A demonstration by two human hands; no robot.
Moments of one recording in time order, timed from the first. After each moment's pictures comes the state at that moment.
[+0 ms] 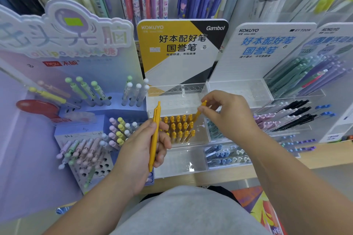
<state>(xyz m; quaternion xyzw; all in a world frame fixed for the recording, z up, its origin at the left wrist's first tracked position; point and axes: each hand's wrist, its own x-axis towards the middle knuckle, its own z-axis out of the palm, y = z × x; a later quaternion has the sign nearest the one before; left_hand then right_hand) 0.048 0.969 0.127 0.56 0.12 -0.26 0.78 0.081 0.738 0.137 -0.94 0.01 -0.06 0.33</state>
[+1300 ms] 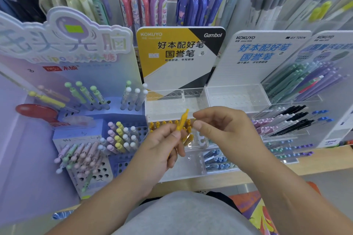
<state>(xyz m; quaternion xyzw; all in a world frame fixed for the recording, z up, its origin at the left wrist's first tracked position) 0.045 0.949 0.136 0.65 -0.02 -0.26 0.71 0.039 0.759 0.177 -0.78 0.07 0.05 0.62</state>
